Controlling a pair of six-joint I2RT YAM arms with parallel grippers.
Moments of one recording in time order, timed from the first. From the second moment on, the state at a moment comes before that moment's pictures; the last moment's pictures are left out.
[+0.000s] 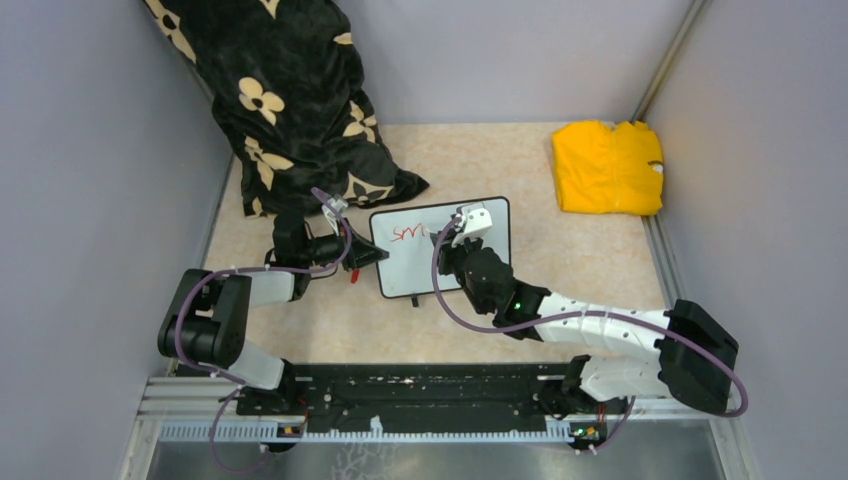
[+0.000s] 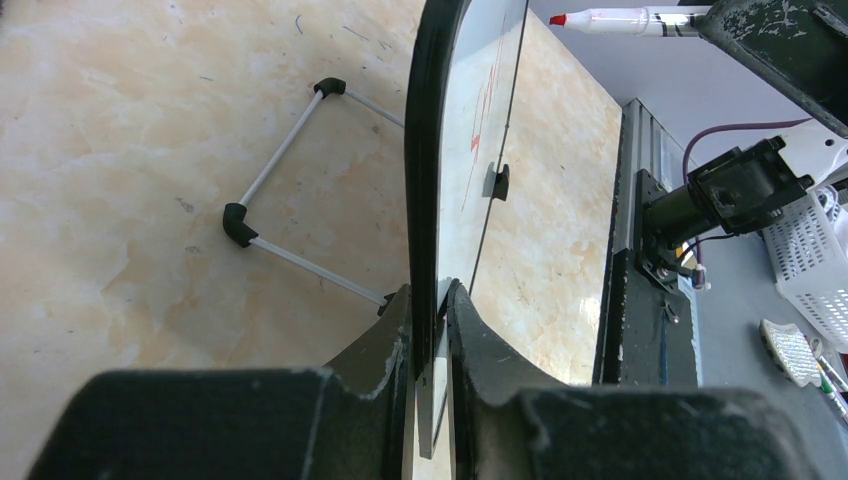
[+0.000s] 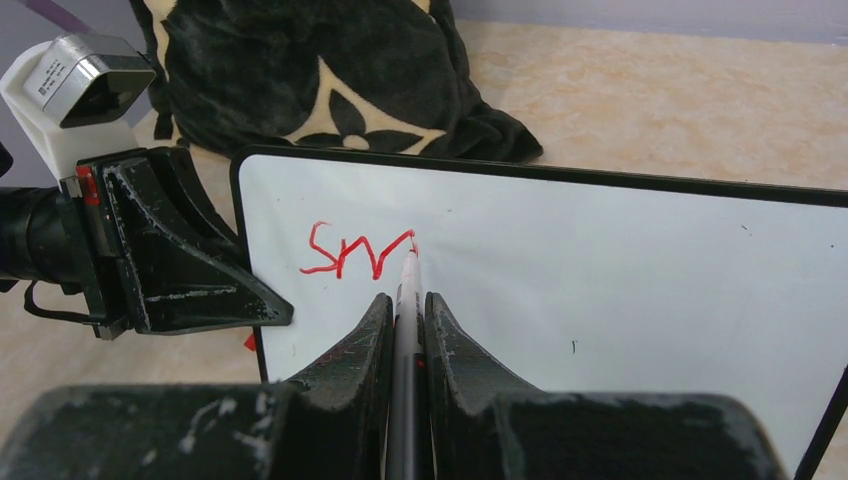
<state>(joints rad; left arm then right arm) -0.18 1.52 0.47 0.81 1.03 -0.37 1.06 1.19 0.65 0.44 0.63 0.24</state>
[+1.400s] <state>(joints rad) -0.19 1.52 0.48 0.81 1.03 -0.37 1.06 1.24 0.65 0.43 0.68 0.24</state>
